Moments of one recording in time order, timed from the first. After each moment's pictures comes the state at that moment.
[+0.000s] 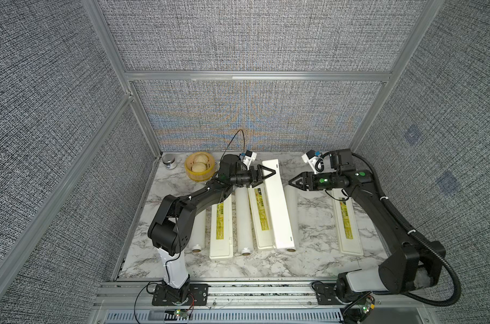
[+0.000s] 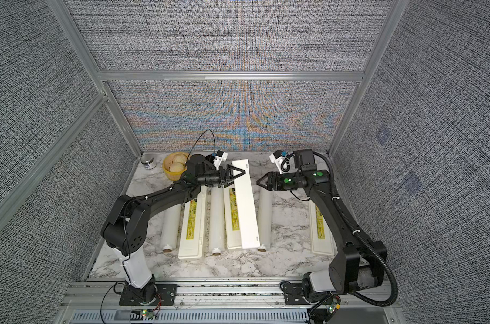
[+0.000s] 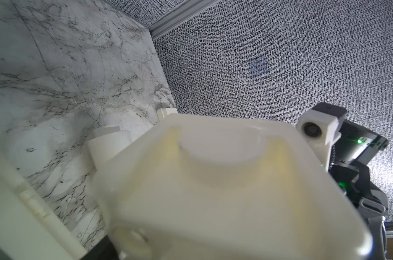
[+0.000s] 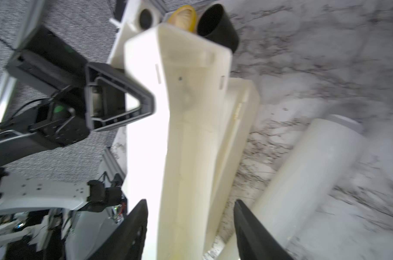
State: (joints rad) left arm -0.52 1.85 1.24 0.40 0.88 -1.00; right arm 0.20 1.41 1.31 -0.73 -0.80 0.18
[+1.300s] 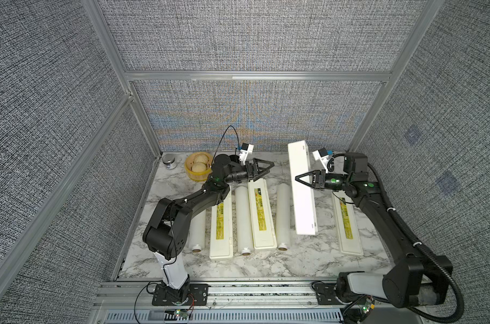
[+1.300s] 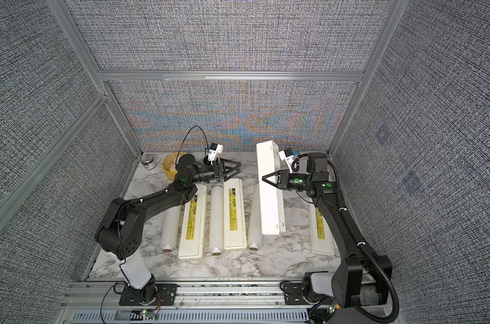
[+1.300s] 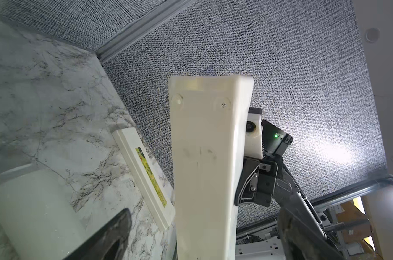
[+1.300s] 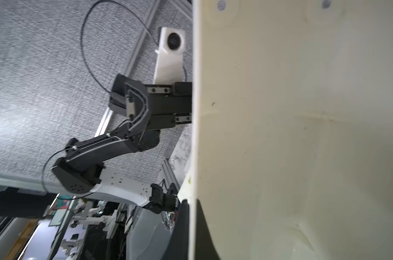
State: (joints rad) left arm -0.51 1.80 1.17 0.73 0.94 -1.18; right arm 0.07 1.32 1.18 -0.50 -1.03 0.38
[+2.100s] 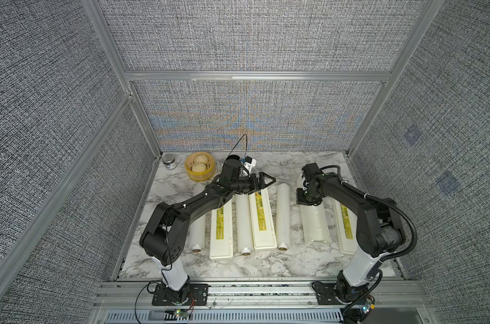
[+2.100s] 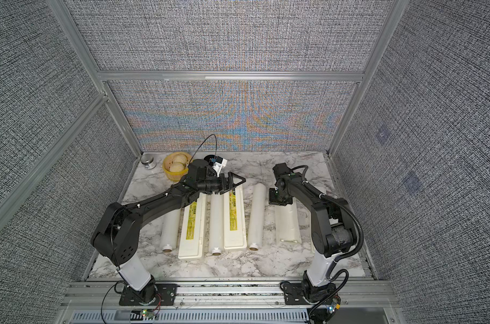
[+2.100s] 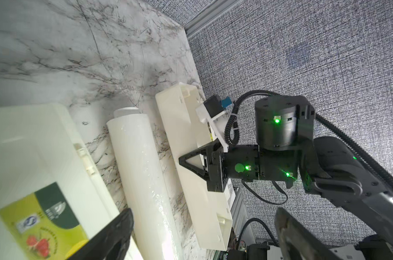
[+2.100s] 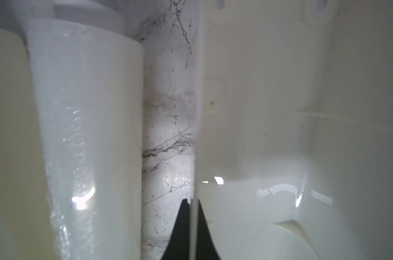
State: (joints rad) left arm -0.58 1.74 1.18 0.14 0.68 -0.82; right arm 0.26 1.79 1.26 -0.78 -0.03 0.30
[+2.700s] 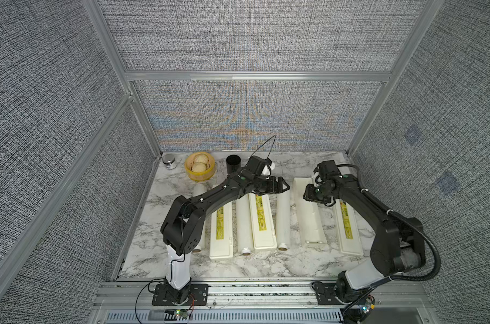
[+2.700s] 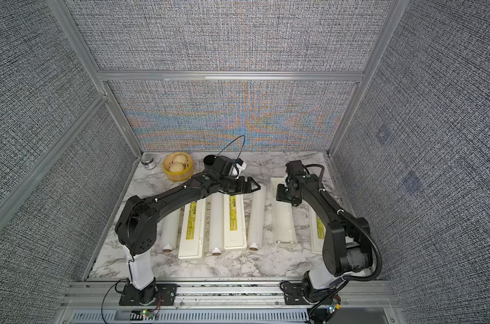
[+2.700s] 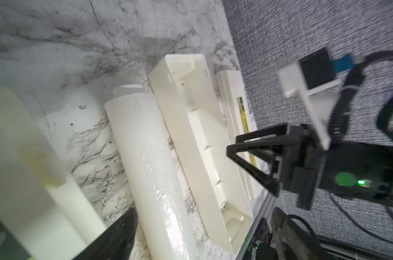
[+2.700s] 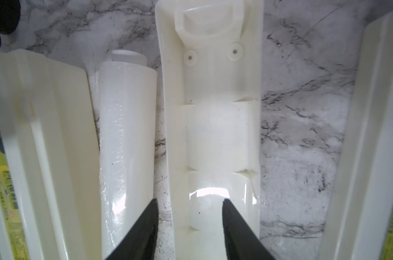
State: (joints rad) left arm -0.75 1.96 1.60 -0.40 0.47 -0.61; right arm 0.15 1.53 1.19 -0.80 -0.12 0.29
